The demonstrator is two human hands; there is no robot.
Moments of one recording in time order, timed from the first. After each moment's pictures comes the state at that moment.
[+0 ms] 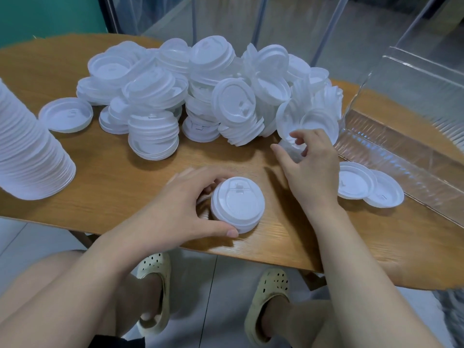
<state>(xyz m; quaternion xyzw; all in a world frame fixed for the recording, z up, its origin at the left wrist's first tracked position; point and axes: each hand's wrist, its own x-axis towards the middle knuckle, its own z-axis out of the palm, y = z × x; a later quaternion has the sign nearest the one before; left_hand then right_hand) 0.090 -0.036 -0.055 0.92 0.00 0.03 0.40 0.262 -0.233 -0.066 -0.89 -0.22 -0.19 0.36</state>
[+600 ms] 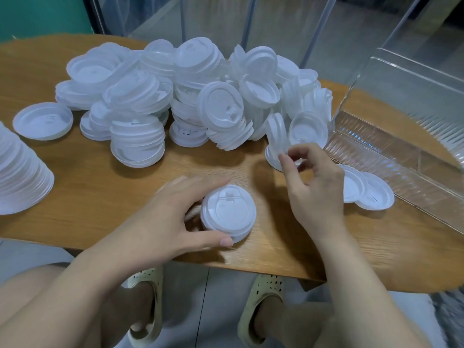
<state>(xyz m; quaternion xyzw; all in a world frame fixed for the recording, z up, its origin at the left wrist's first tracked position) 0.091 -0.035 -0.058 0.92 -0.03 0.03 0.38 0.231 -0.251 -0.049 -0.82 -0.27 -0.18 0.48</state>
